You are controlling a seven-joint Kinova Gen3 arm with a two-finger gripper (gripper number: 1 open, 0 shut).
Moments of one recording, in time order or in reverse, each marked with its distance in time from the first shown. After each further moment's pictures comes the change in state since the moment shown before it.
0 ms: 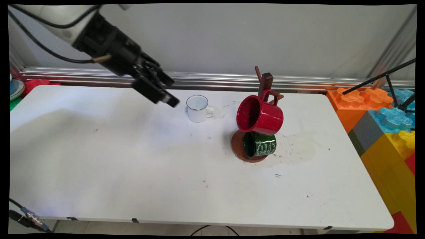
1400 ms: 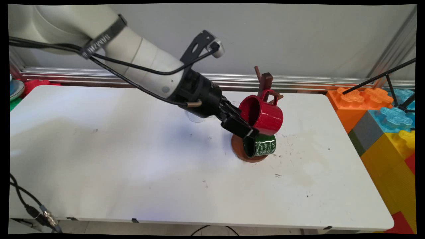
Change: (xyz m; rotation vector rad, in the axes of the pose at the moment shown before) arm 0.040 0.068 0.148 -0.031 0.152 -0.100
